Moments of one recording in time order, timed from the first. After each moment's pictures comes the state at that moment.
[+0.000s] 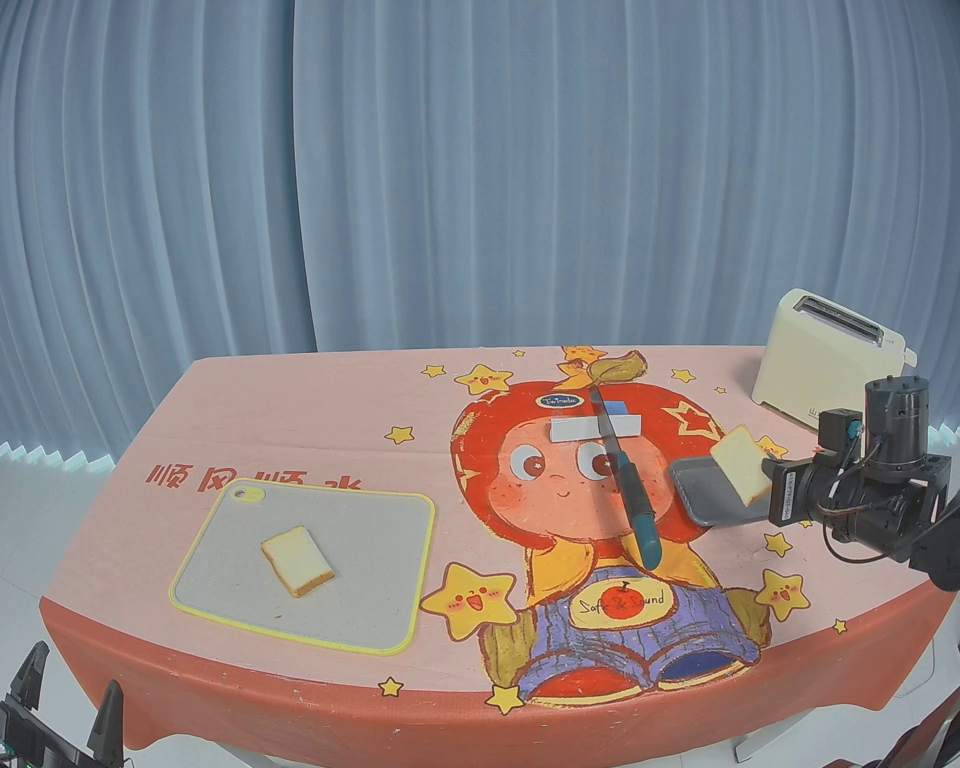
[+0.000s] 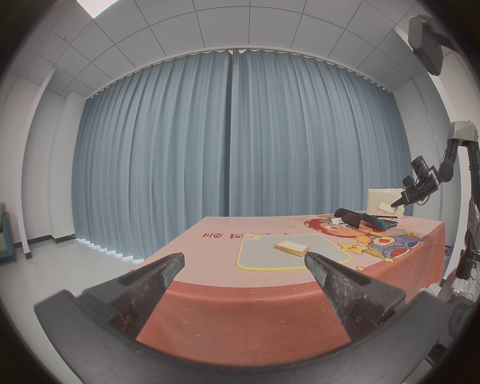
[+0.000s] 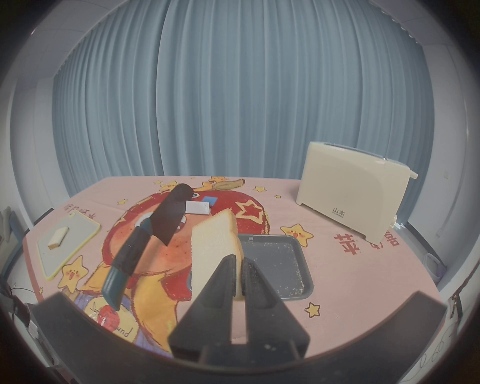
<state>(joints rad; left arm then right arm) 0.01 0.02 -0.02 0.00 0.00 0.00 0.34 1.58 -0.56 -0.52 -0.23 0.10</state>
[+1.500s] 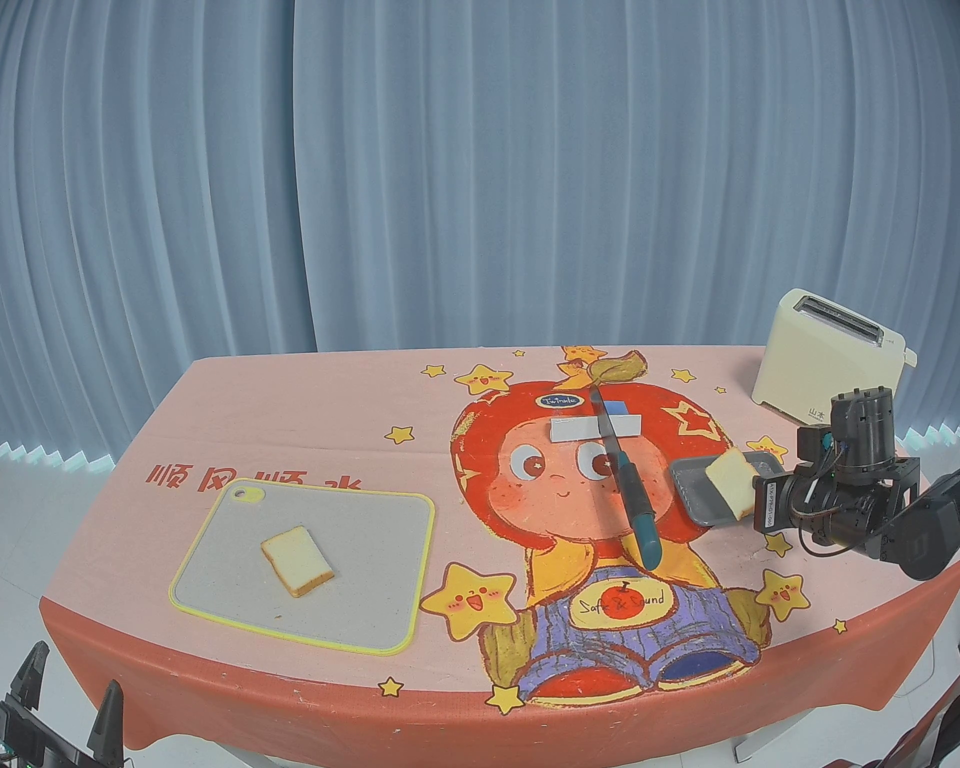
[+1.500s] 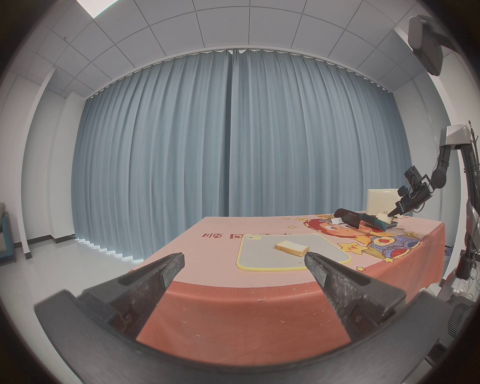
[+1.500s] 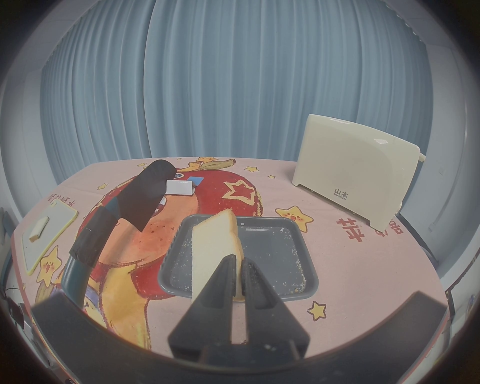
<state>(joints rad) 0.01 0.02 -0.02 0.00 -0.01 0.00 0.30 1.72 -0.59 -0.52 -0.24 0.10</state>
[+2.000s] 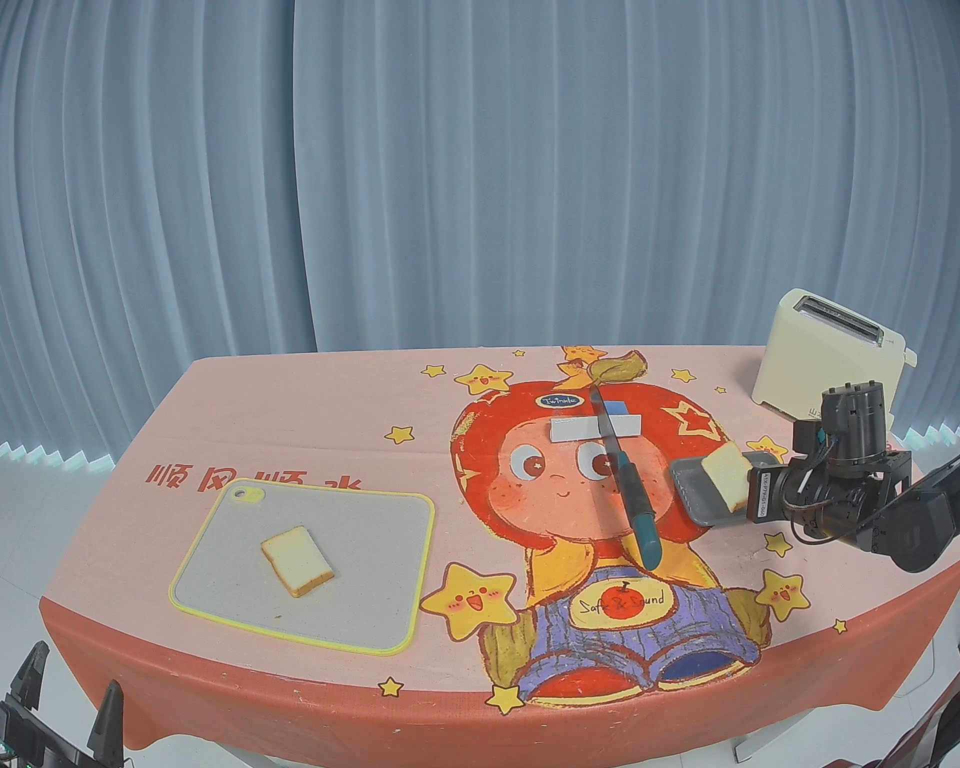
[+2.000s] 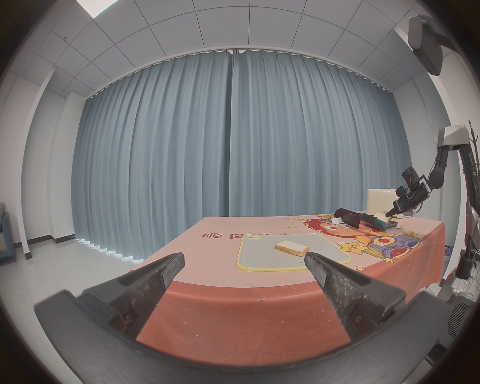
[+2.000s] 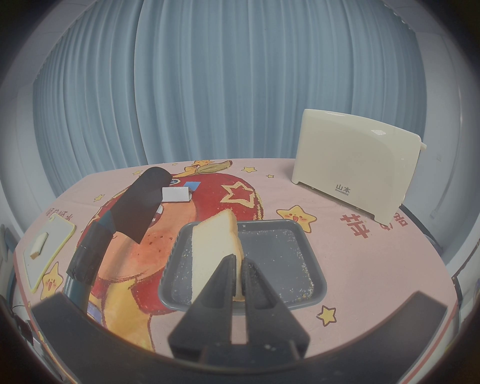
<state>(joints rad) 0.01 0.02 -0.02 0.00 -0.01 0.00 0.30 1.75 -0.63 -0.52 -0.25 0.17</state>
